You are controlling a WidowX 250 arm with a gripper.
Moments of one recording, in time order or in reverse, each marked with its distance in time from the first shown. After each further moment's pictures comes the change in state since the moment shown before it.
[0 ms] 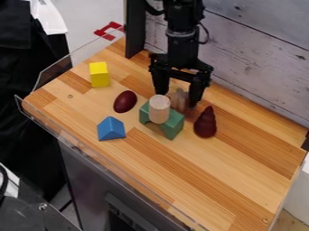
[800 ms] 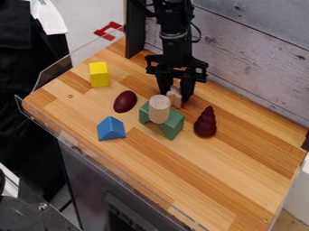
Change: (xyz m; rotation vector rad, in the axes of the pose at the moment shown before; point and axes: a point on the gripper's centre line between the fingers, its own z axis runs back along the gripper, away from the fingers) arm 0.015 0.007 -0.010 -0.044 -0.054 0.056
